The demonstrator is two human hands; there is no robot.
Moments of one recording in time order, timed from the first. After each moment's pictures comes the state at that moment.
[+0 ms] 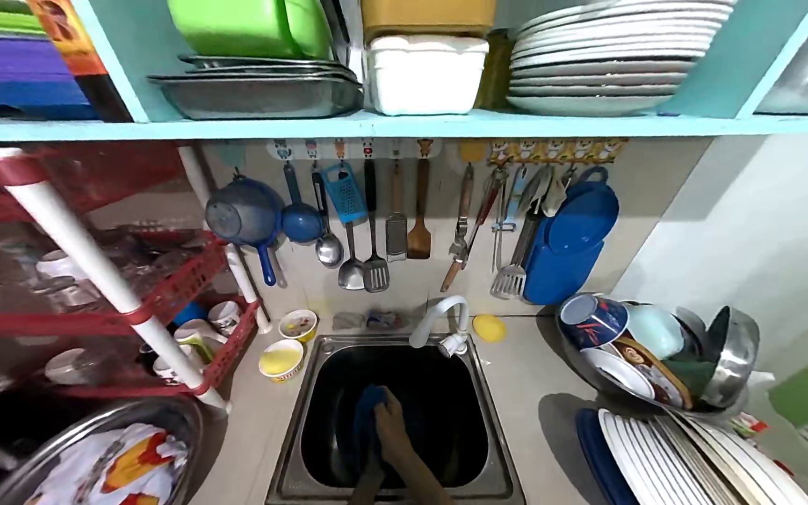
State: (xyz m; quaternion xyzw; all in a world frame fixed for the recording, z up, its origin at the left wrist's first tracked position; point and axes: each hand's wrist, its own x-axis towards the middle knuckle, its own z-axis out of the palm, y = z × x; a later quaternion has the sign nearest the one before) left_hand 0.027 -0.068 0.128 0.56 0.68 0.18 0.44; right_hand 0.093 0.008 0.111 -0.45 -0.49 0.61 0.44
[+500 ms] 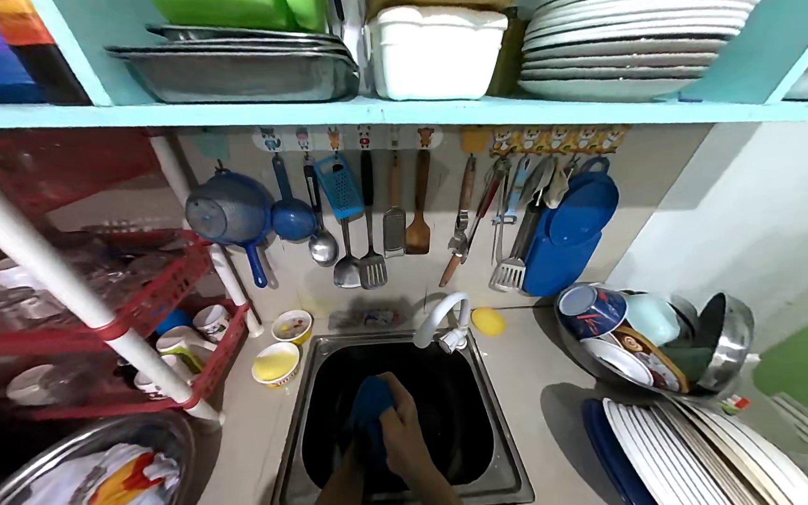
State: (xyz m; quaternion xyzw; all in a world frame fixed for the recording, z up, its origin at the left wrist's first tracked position) left_hand -0.016 -0.102 0.144 0.63 0.65 0.25 0.33; right_hand 0.100 -0.024 0.192 -0.29 -0.55 0.57 0.54
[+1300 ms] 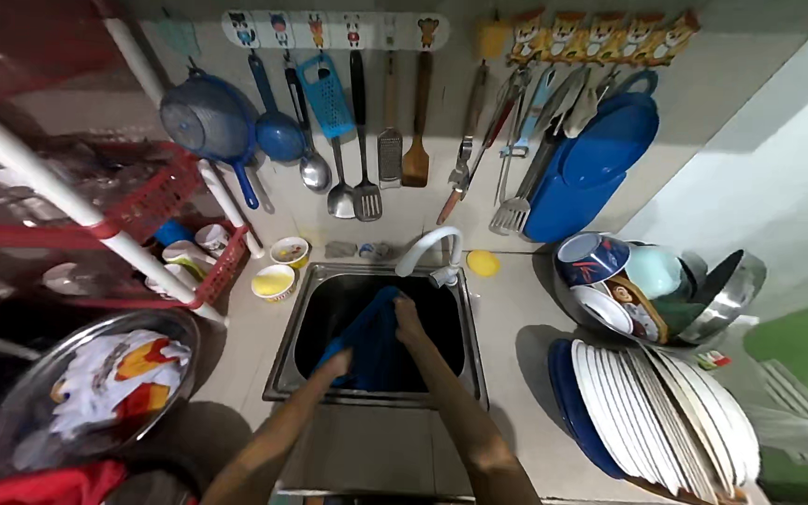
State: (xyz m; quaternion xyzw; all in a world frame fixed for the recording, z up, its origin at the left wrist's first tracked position) left_hand -0.008 -0.055 0.078 0.42 0.63 0.36 0.54; right_hand 0.142 0.073 0.108 -0.49 -0.40 0.64 0.43
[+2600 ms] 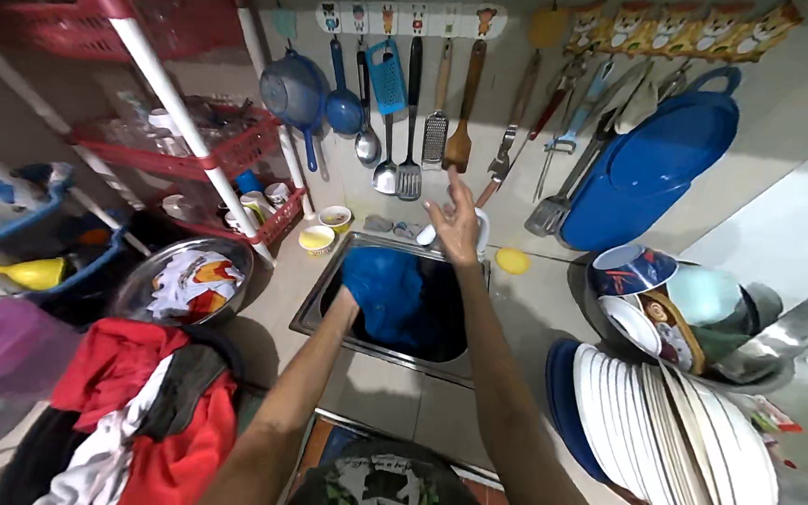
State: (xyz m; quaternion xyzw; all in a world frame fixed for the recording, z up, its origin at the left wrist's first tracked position) left_hand 0.038 -0.041 0.119 0.28 0.61 0.64 0.36; right_hand 0.203 0.101 0.228 -0.26 -0.73 0.28 0.57
